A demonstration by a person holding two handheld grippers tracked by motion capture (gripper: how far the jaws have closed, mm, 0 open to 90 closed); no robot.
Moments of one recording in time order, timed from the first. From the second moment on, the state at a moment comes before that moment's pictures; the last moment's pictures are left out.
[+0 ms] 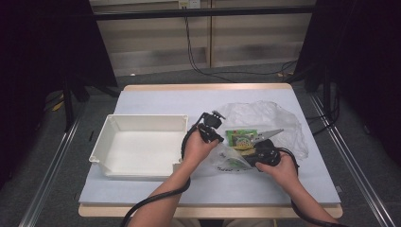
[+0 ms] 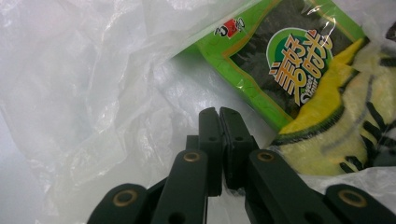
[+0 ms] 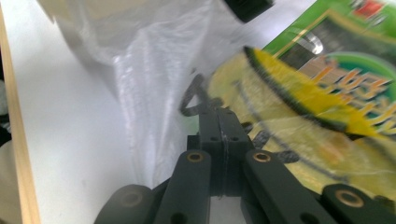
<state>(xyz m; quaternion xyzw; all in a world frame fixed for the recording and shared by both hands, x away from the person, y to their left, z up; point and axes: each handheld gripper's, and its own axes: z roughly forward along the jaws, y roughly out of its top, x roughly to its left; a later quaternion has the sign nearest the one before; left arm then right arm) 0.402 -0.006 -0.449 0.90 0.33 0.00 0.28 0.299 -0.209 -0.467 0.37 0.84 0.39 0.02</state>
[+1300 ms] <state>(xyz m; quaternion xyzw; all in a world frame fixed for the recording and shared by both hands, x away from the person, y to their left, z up) 0.380 -0.022 -0.450 0.92 0.27 -0.06 0.28 0.312 -0.269 -0.466 0.46 0.79 0.38 0.10</state>
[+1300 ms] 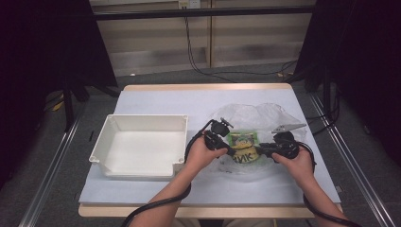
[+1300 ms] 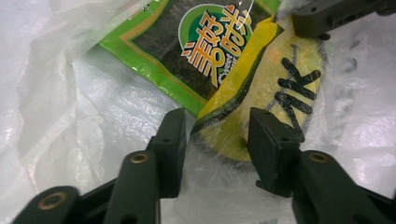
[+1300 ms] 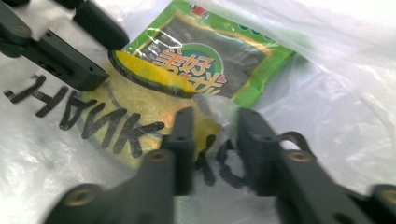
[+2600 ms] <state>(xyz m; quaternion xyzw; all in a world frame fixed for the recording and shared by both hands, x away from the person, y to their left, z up) 0.343 -0.004 -0.460 0.91 0.26 -0.09 0.30 0.268 -0.275 -0.483 0.47 0.79 0.39 0.04</state>
